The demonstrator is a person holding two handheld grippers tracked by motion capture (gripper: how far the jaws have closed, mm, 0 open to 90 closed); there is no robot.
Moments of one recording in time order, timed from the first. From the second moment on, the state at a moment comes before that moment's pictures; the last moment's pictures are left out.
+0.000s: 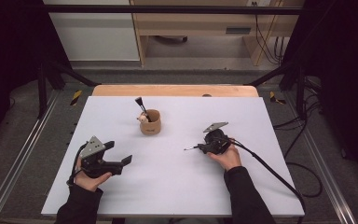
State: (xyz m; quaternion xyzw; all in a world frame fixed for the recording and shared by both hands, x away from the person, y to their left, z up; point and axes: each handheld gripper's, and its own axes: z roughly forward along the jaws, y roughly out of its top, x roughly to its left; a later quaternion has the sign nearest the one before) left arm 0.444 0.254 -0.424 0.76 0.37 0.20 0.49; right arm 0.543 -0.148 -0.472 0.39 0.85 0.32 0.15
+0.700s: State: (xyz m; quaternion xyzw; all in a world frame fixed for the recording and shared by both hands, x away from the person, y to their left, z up) left arm 0.444 0.254 -0.424 0.77 0.37 0.20 0.49; right arm 0.540 -0.150 -0.469 0.39 0.86 0.31 0.14
